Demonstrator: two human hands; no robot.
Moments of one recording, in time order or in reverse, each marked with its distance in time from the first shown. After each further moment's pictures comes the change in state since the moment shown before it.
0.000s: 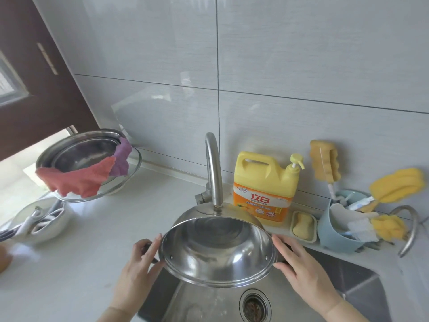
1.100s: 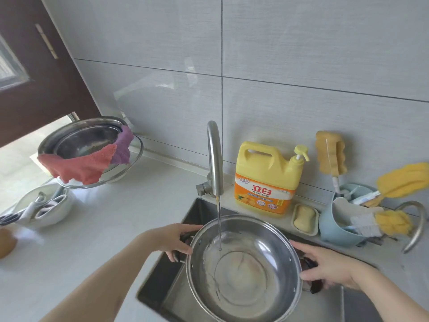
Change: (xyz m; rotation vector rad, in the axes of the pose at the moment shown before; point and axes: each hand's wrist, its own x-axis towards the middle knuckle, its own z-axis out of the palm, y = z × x) left_hand 0.097 0.021 0.029 -0.272 -1.127 -0.385; right_hand 0.007 0.053 -0.046 0.685 -0.843 0.824
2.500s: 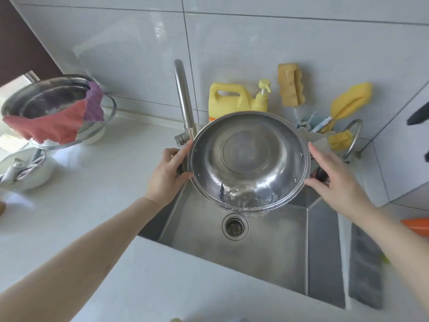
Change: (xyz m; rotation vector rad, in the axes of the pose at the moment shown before) left_hand -0.036 0.054 0.073 0.226 0.971 0.589; right_hand -0.108 0.019 0.020 -0.520 0.922 -0.580
